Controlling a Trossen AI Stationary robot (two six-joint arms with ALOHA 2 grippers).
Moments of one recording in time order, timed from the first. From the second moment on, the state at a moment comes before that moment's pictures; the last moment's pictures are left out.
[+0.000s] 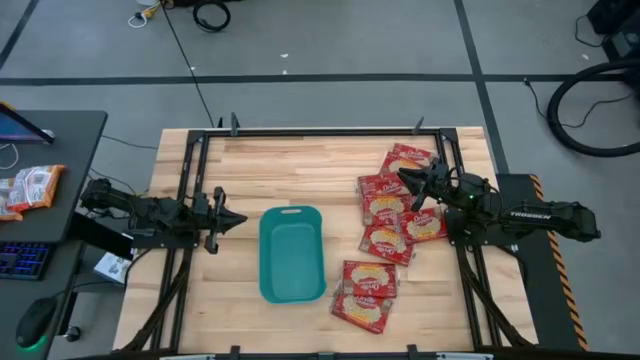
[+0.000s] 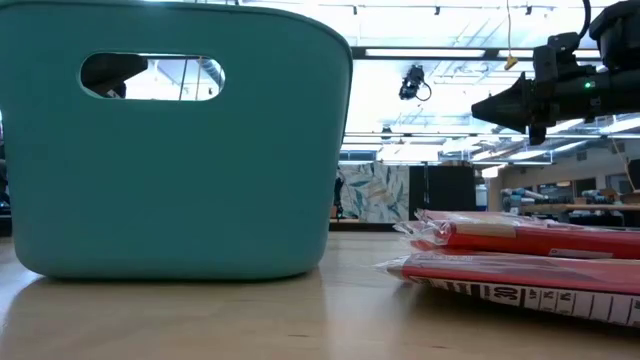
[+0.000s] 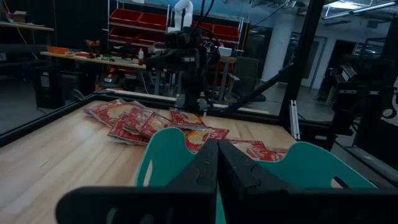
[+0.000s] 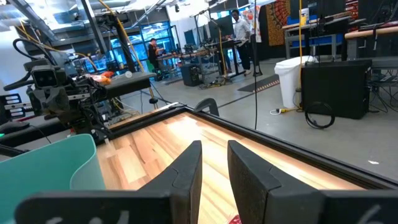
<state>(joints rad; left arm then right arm) -0.34 0.03 0.01 0.10 -0.38 -0.15 -0.27 0.27 0.01 0.32 0.24 0.20</state>
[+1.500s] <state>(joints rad) -0.34 0.03 0.01 0.19 -0.38 -0.24 -0.27 0.27 0.01 0.40 0.19 0.34</state>
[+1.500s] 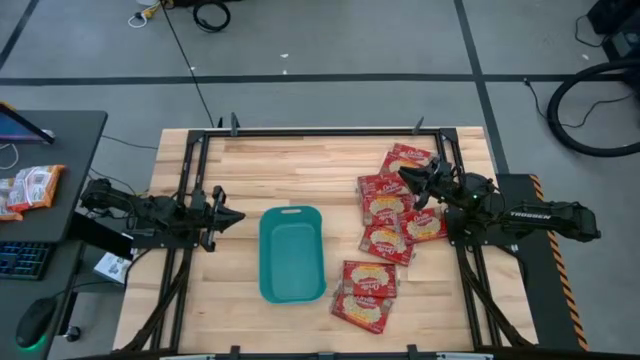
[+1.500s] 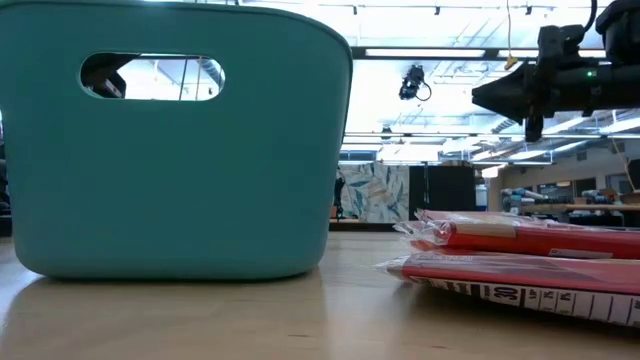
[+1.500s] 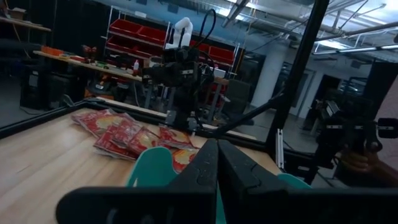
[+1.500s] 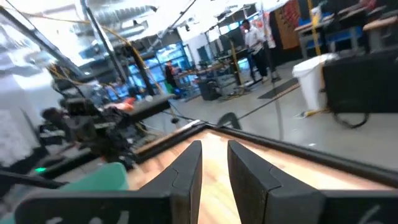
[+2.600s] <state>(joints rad) -0.34 0.03 0.01 0.22 -0.53 -0.19 -0.23 1.21 0.65 -0.52 0.11 0.00</state>
